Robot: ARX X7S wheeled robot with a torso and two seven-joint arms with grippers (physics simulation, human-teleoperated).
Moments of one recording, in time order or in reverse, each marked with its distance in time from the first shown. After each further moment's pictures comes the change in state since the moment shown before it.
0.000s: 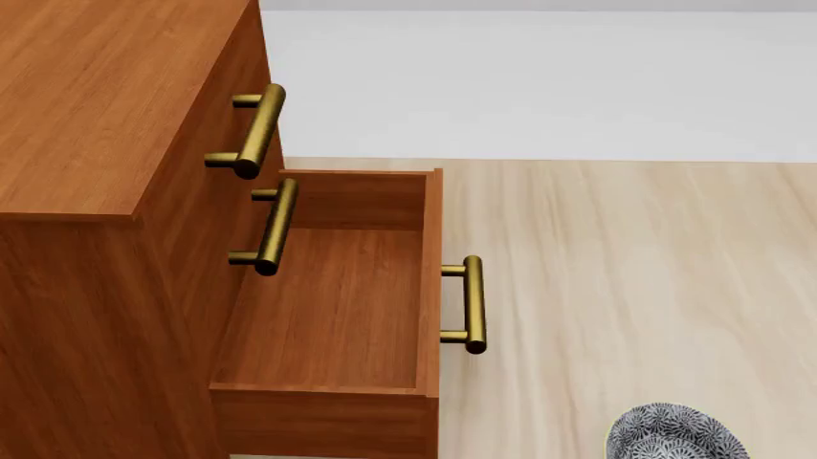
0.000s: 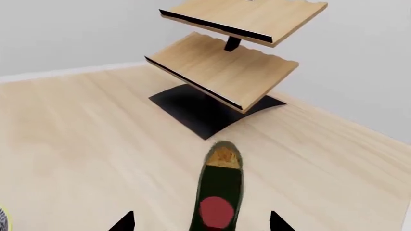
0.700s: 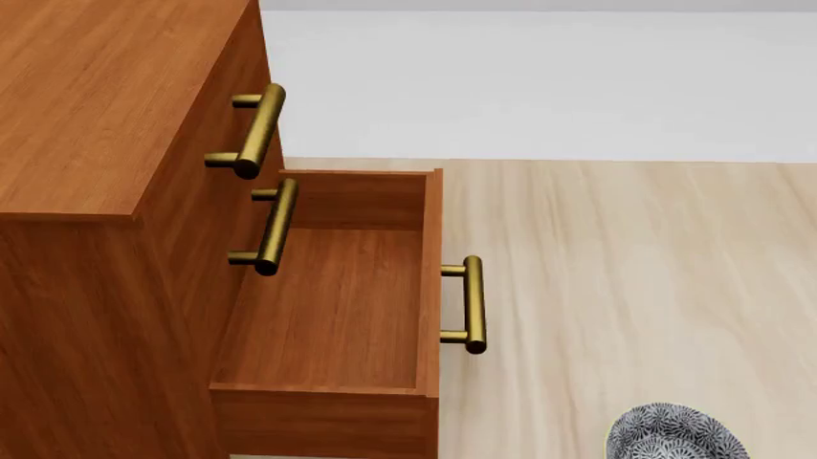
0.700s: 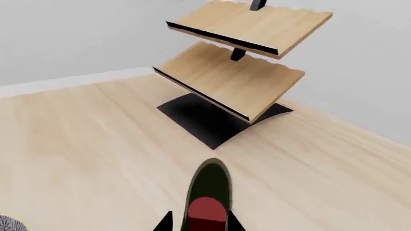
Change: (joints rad) left arm -0.004 0.001 -0.002 -0.007 0.007 0.002 0.000; right arm 0.018 0.034 0.011 -0.067 0.068 0.063 0.037
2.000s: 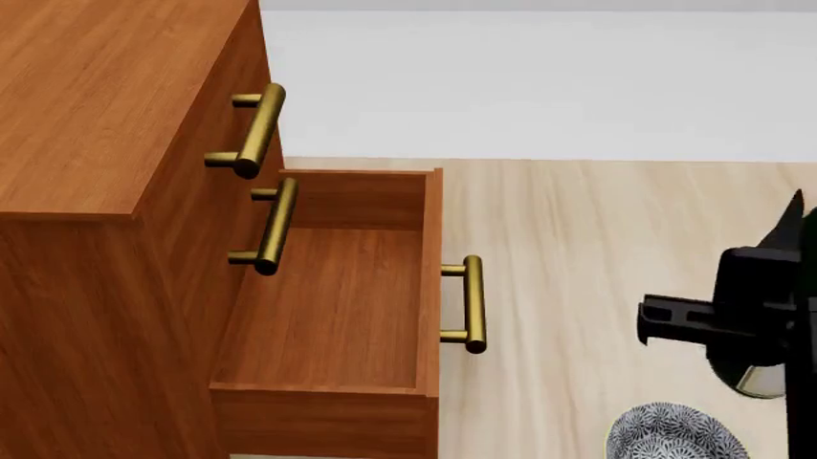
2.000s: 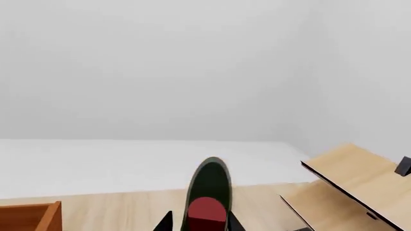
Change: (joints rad) left arm 0.016 0.003 0.004 0.036 0.020 -0.030 -0.026; right arm 0.922 0.254 -0.273 -0.317 0.754 0.702 0.452
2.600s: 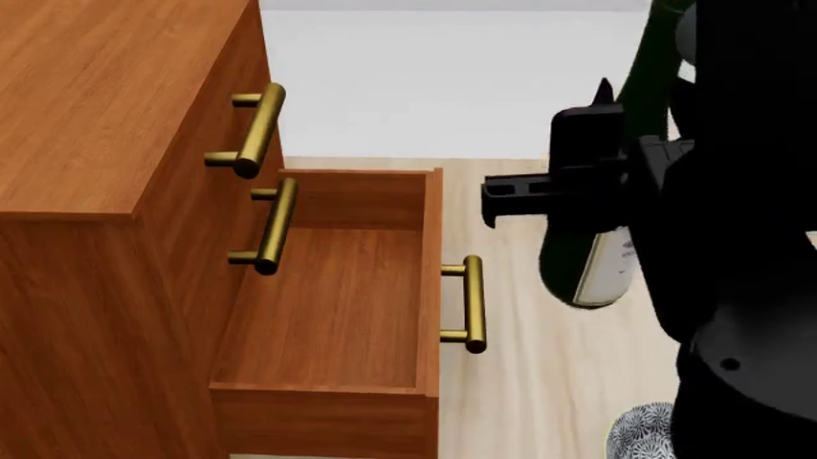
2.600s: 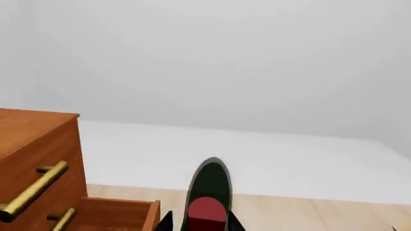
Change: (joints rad) left arm 0.013 0.003 0.004 0.033 0.007 -0.025 -0.016; right arm 0.448 -0.180 -0.261 0.322 0.175 0.094 0.009
